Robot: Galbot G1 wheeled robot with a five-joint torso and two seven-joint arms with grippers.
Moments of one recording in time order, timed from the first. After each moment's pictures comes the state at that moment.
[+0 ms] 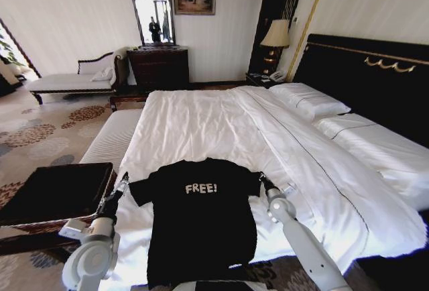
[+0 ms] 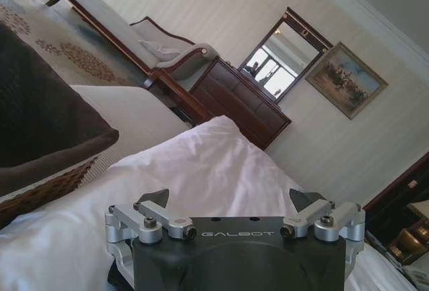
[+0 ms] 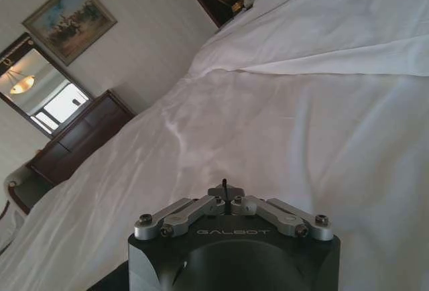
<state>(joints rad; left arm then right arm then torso) 1.61 -1.44 -0.84 -2.23 -1.01 0.19 -0.22 -1.05 1.15 0.32 1.52 1.17 0.04 0.21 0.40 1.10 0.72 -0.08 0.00</state>
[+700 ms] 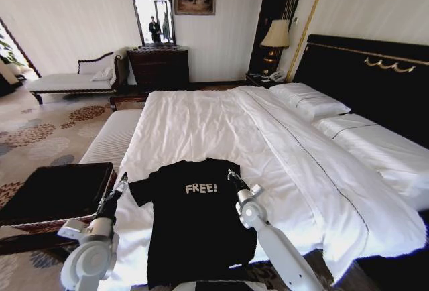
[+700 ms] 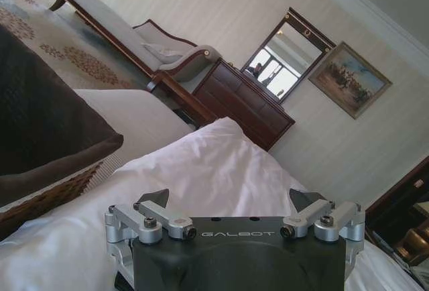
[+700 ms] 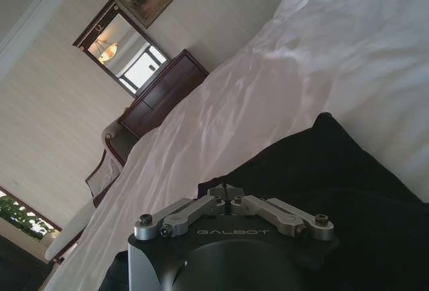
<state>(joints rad) 1.61 -1.43 -0.85 -2.23 -1.01 0.20 -0.23 -1.03 1.29 0.09 1.53 1.08 0.09 0.14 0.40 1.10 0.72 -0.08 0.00</state>
